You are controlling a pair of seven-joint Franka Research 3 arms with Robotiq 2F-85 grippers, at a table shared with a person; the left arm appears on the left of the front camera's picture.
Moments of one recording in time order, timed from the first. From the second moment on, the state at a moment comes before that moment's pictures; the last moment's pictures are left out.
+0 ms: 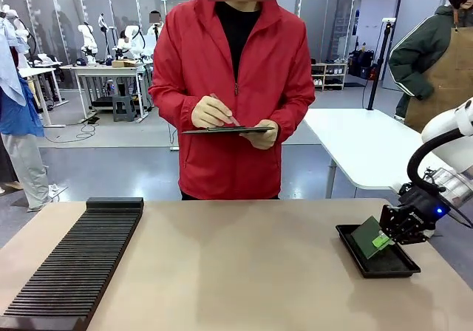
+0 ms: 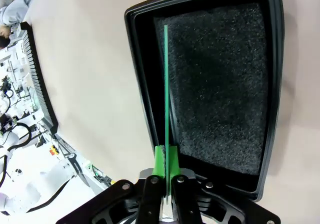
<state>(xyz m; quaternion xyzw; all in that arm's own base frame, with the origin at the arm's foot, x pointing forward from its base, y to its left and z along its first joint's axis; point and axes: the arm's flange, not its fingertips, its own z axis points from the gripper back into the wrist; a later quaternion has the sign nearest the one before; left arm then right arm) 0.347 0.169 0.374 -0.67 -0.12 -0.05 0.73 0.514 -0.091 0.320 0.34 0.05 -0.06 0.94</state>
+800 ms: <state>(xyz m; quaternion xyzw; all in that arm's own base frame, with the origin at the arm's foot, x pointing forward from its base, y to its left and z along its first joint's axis) 0.347 0.169 0.374 -0.67 -0.12 -0.05 0.73 0.502 -0.077 0.317 0.28 0.02 -0.05 0.96</state>
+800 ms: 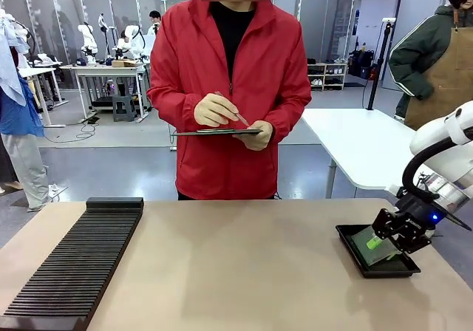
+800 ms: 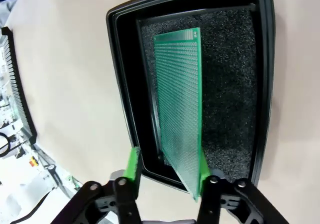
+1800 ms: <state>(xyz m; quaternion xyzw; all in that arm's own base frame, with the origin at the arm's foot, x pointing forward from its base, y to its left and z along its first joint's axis) 0.347 0.169 0.374 -0.67 -0.12 -0.05 0.73 0.482 -0.048 0.351 0.17 -0.07 -0.09 0.98</state>
